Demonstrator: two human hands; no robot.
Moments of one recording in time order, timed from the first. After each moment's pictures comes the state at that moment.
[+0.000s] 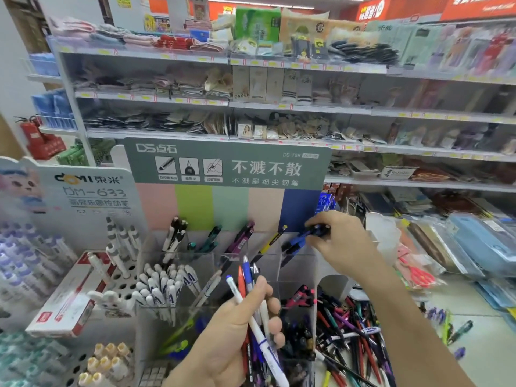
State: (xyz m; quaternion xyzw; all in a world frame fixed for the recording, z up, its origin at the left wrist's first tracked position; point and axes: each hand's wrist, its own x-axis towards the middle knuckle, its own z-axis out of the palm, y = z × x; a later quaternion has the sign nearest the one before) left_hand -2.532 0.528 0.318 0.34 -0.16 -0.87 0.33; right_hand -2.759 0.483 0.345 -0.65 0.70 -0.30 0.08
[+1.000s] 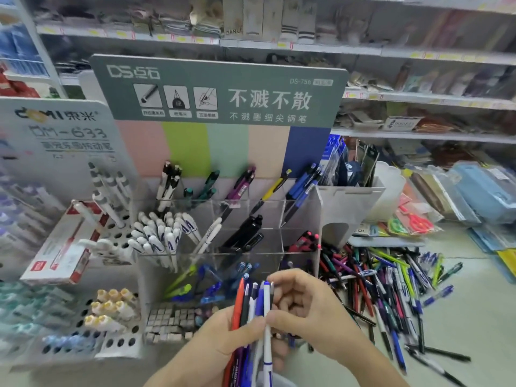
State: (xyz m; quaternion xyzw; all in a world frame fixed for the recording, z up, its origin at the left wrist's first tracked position) left_hand -2.487 0.565 0.245 0.41 -0.41 -0.79 0.19; right_hand -2.670 0.603 0.252 -0.46 0.59 -0.40 0.53
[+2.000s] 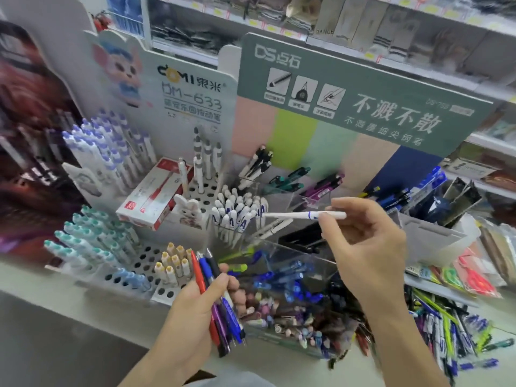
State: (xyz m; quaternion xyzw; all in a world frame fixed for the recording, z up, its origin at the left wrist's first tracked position) left_hand -2.404 0.571 0.238 0.45 -0.11 -0.73 0.51; right_hand -2.611 0.526 0.315 -0.56 0.59 -0.54 0.22
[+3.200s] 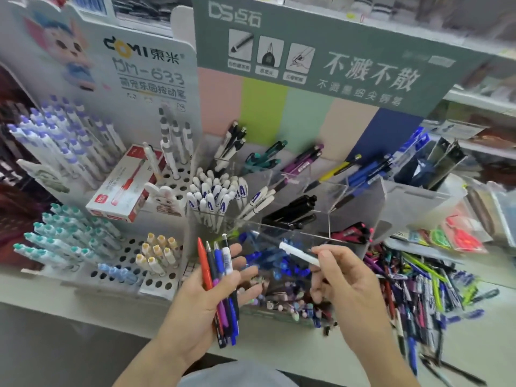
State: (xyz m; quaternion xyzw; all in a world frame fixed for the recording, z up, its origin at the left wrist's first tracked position) left_hand -2.425 0.571 0.227 0.43 -0.16 -0.76 0.46; right_hand -2.632 0.593 0.264 -0.37 0.62 -0.51 0.47
